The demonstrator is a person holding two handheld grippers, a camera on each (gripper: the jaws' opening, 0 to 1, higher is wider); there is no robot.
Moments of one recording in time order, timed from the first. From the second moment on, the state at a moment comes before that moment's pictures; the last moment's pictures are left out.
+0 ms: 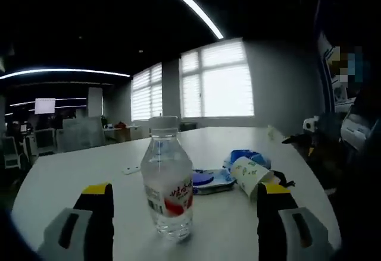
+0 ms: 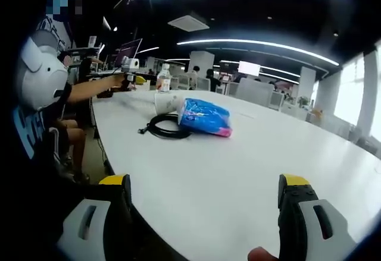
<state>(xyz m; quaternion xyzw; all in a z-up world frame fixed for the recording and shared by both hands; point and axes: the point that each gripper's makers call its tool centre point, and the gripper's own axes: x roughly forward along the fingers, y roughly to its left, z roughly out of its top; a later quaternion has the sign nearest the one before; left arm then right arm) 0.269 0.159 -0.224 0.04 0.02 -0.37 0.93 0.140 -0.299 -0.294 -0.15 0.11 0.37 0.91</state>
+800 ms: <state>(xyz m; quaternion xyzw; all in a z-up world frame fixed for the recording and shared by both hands) 0.182 0.167 -0.209 0.06 0.00 -0.28 0.96 0.157 -0.299 -0.287 -0.15 0.10 0.36 0.91</state>
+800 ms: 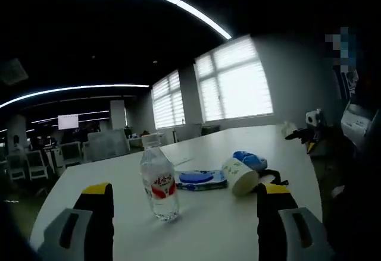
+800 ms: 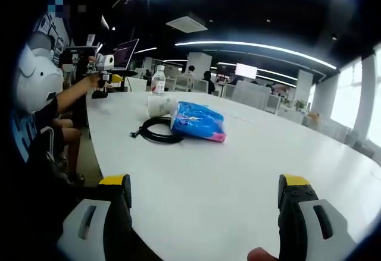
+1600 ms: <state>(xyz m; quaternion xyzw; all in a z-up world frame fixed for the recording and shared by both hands) 0.098 0.156 -0.236 0.08 0.01 -0.27 0.96 0.158 -0.290 -0.285 -0.17 0.10 0.37 0.91</state>
